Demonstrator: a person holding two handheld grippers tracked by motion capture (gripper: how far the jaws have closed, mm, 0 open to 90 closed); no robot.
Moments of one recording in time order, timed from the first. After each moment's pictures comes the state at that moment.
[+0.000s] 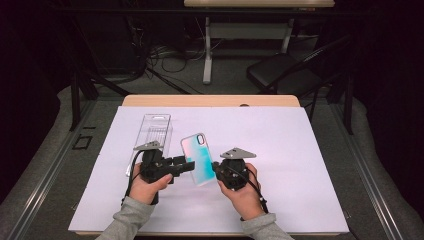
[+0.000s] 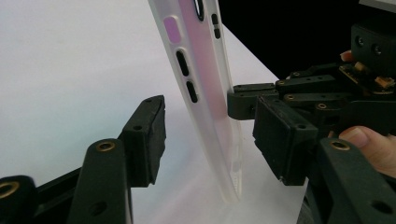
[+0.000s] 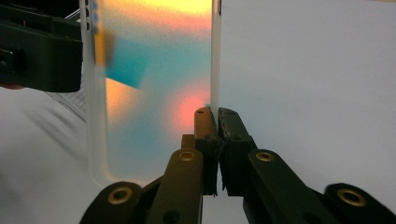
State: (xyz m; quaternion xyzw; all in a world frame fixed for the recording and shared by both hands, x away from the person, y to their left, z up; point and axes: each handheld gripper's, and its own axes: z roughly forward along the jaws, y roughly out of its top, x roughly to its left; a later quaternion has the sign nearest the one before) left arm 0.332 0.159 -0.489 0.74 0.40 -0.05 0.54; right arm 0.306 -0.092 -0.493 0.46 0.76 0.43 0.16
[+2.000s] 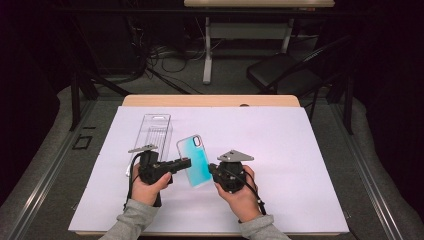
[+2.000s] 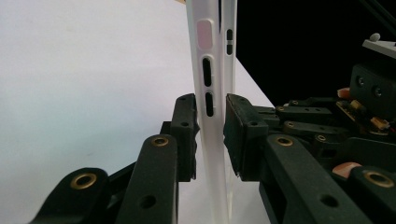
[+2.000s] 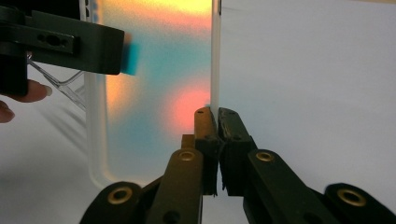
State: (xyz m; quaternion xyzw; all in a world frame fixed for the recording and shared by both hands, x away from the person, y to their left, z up) left arm 0.326 0.164 -0.496 0.68 0.46 -0.08 0.56; right arm 0.301 -0.086 -0.496 0.45 0.76 0.45 0.15
